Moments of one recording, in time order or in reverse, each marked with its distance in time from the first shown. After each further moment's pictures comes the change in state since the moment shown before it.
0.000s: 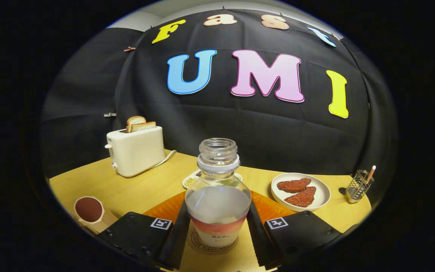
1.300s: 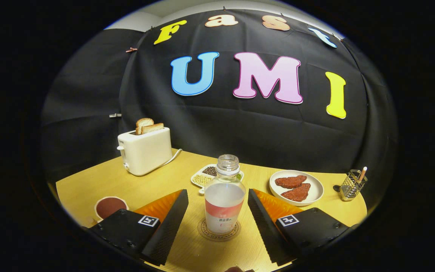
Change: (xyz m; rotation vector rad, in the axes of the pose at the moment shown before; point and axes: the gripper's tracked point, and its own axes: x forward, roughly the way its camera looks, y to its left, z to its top) arm -0.060 0.008 0.028 0.011 0.032 0.006
